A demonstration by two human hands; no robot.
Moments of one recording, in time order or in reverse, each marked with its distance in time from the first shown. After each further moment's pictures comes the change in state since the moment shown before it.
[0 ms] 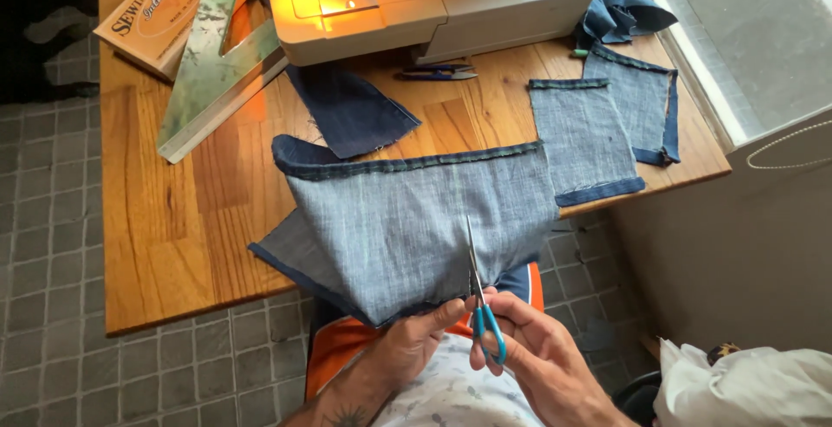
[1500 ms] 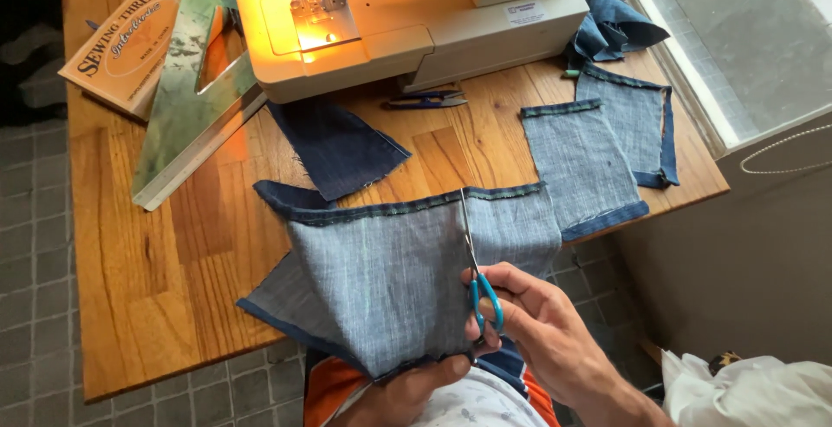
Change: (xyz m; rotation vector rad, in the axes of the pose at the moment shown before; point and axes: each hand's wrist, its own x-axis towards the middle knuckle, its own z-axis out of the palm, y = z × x) left_hand 0.002 0.015 0.003 0.127 -0.188 0.094; right_hand 0.068 -0.060 0.020 -0.100 0.098 0.082
